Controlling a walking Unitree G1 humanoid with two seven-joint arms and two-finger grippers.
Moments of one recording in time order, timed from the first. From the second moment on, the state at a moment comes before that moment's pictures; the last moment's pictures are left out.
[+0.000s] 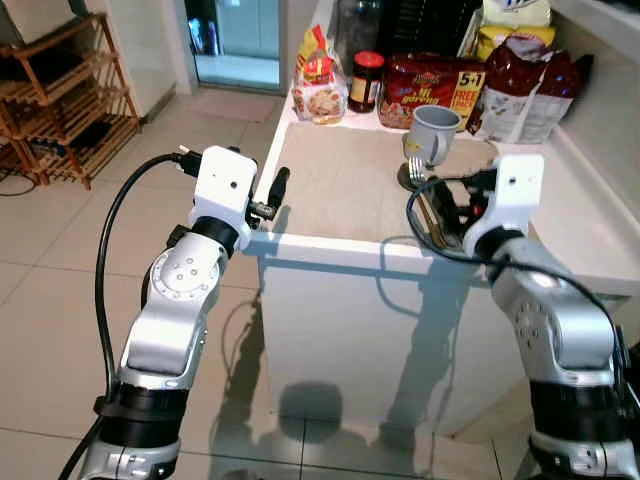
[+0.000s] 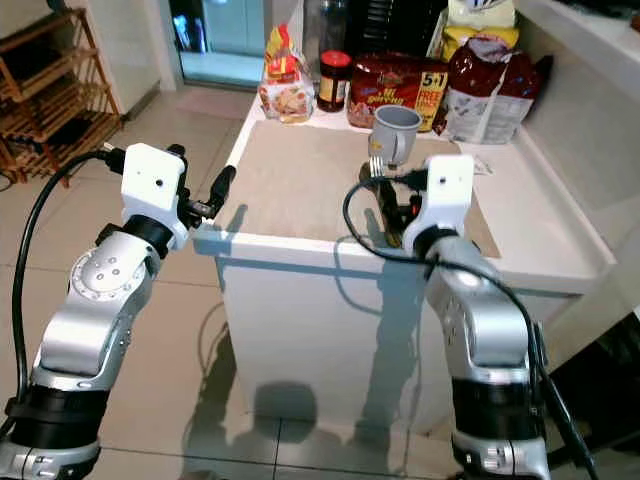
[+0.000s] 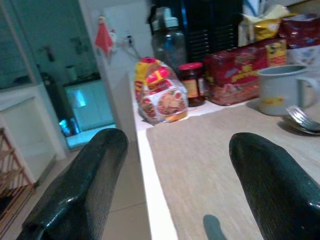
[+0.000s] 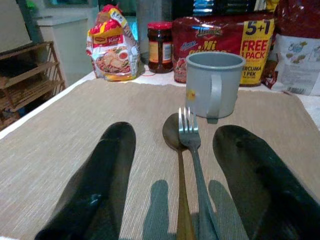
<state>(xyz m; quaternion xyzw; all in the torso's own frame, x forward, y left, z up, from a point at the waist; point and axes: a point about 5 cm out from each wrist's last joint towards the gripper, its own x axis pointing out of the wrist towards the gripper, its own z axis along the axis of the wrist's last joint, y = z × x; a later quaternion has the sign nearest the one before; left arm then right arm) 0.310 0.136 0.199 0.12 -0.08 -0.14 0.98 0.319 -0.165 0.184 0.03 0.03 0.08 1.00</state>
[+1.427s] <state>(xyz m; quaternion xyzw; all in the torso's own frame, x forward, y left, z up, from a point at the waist) 0.293 0.121 0.203 0.15 -0.06 -0.31 0.94 0.394 -0.194 0.174 0.08 0.20 0.02 0.98</state>
